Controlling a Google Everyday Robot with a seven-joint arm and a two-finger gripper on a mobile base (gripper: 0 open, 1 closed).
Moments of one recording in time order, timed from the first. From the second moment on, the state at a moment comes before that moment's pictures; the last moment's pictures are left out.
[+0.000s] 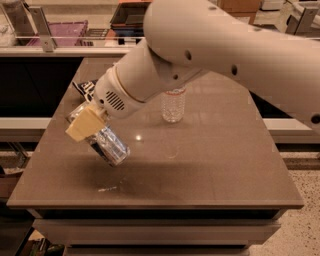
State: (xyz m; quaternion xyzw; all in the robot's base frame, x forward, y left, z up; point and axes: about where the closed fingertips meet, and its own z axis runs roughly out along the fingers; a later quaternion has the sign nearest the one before) arm 0.449 0.146 0.922 -0.54 0.74 0.30 0.27
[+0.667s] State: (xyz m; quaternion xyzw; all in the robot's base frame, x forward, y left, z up) arm 0.454 0.138 0.901 -0.54 0.77 0.25 0.21
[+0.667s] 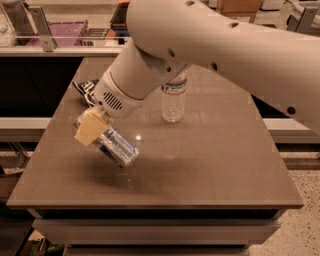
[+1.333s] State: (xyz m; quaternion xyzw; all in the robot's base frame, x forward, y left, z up) arm 0.457 0.135 0.879 -0.55 0.77 0.23 0.23
